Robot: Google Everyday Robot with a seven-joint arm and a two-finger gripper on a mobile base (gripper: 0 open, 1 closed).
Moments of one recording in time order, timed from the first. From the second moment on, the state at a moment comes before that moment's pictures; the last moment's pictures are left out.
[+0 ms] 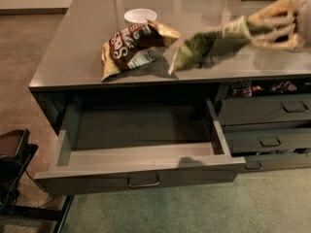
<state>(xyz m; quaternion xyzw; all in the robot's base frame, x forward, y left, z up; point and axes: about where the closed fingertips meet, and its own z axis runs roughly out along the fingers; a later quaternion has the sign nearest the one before) 0.482 -0.175 1.051 -0.74 0.38 0.04 0.55</state>
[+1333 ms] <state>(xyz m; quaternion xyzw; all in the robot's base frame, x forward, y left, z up) 0.442 -0.174 0.867 -0.76 0.48 0.06 0.43</state>
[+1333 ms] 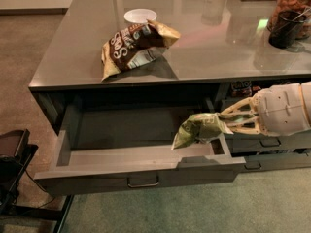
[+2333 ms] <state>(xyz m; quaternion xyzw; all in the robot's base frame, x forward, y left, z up) 0.487 -0.163 0.804 -0.75 0.51 0.00 0.42</state>
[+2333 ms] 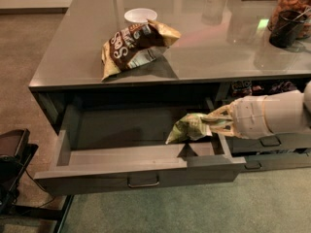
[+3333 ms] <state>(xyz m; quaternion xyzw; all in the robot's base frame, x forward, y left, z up) 0.582 -0.122 0.736 -0.74 0.48 -0.01 0.47</state>
